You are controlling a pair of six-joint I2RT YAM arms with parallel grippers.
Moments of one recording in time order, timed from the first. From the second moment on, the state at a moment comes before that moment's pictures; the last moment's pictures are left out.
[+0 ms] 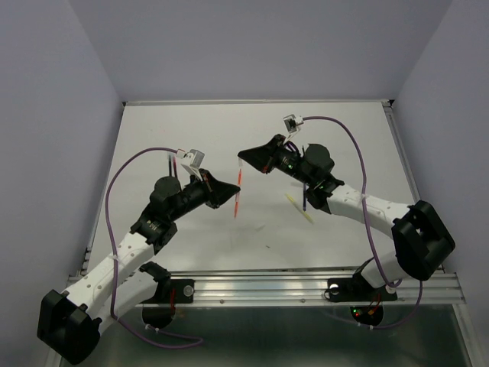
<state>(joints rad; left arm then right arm) -0.54 0.81 0.52 0.20 0.38 -0.66 0.68 1.46 0.88 0.77 -0.33 0.79</state>
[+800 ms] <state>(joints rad) -0.54 0.81 0.52 0.20 0.37 -0.66 0.68 1.46 0.86 0.78 -0.35 0.82</state>
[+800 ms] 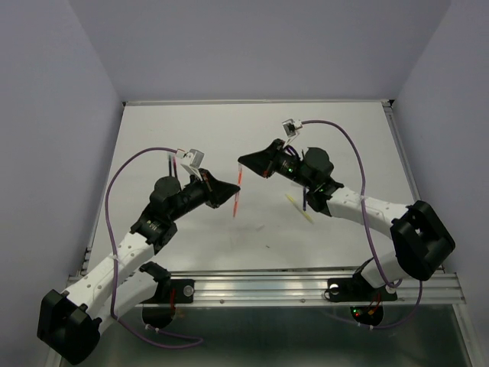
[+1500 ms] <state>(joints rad) -0.55 0.82 0.52 0.25 0.27 -0.67 0.70 1.46 0.78 0.91 -0.24 0.90</state>
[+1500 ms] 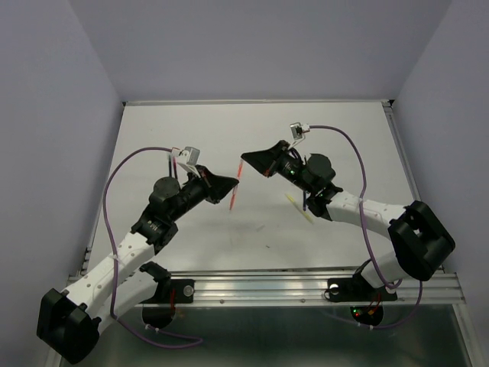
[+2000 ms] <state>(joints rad) -0.56 0.90 0.52 0.40 0.24 -0.74 0.69 1.46 0.79 0.93 -0.23 0.87</state>
